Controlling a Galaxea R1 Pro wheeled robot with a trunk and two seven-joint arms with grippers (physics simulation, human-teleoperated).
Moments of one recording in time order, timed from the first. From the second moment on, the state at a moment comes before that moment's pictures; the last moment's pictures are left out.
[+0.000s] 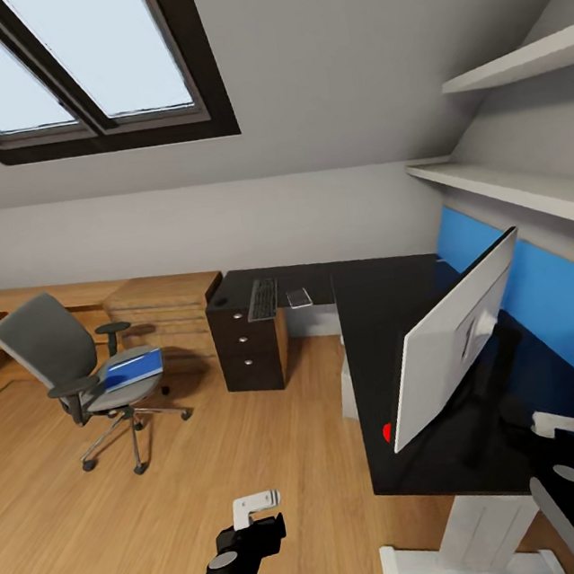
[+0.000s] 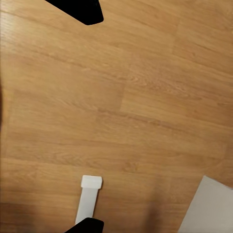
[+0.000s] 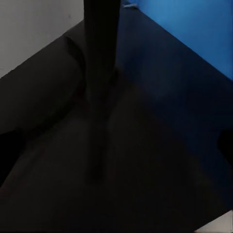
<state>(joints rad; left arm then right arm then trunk) -0.17 -0.03 -0.45 -1.28 0.50 0.48 0.56 -0.38 -0.25 -0.15 -0.89 -0.22 0.03 -0.25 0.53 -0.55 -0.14</state>
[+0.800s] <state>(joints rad) -0.17 -0.03 -0.45 -1.31 0.50 0.48 0.55 -0.79 -0.29 -0.11 -0.16 -0.07 -0.26 -0.14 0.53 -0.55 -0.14</state>
